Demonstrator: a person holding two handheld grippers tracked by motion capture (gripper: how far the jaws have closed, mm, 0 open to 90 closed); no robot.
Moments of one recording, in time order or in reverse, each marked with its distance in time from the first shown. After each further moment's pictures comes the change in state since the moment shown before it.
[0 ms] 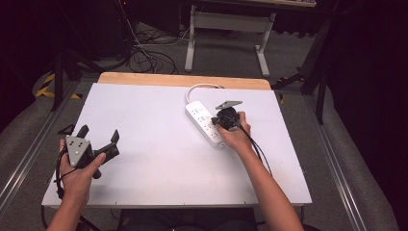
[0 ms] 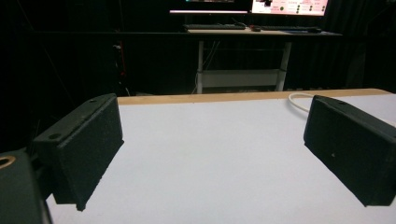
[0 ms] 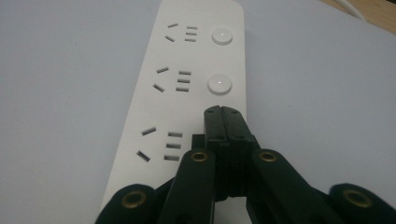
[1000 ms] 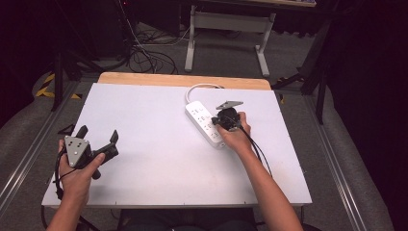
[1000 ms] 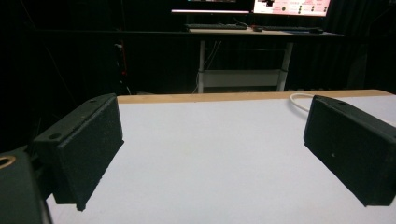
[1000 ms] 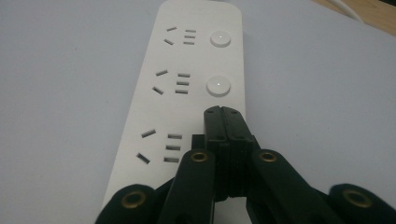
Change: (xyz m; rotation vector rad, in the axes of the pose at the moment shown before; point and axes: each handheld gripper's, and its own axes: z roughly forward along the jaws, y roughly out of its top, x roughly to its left) left arm 0.001 0.000 -0.001 0.001 0.007 -0.011; right arm 0.000 -0.002 0.000 -0.016 -0.002 0.014
